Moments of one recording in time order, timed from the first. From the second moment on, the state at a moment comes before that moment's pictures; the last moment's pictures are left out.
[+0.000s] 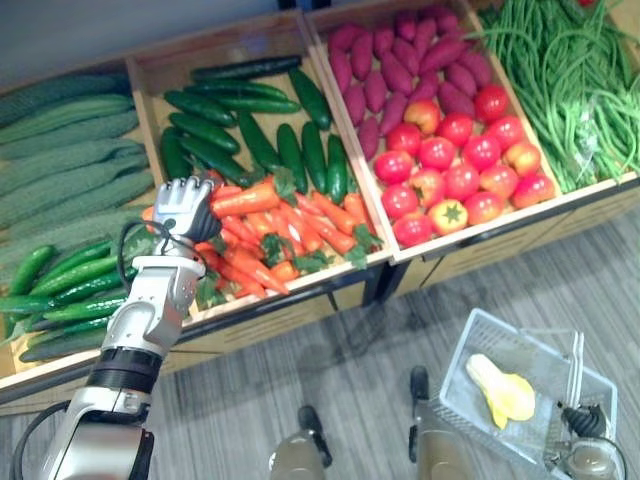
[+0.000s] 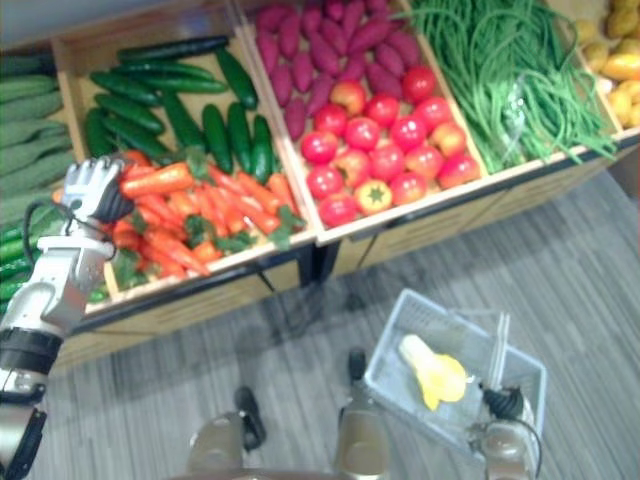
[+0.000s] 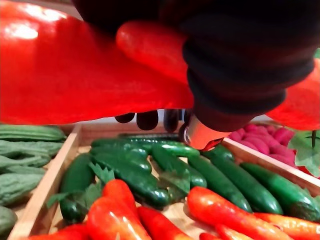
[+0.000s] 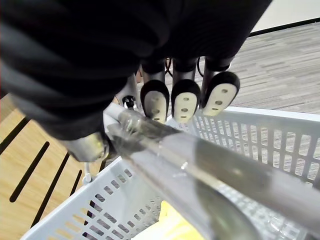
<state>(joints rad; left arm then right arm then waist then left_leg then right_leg) -0.47 0.73 -0.09 0.38 0.84 -0.08 0.37 0.06 -0.31 -0.43 0.88 -0.35 -0.11 -0.28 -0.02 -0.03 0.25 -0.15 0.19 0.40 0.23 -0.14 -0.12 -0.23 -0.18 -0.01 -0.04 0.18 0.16</state>
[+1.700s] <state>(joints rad) -0.31 0.59 -0.65 -0.14 0.43 -0.38 0.15 -0.19 -0.70 0.23 0.33 -0.57 -0.16 -0.14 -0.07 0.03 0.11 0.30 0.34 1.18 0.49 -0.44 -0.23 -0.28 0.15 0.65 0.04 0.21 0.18</state>
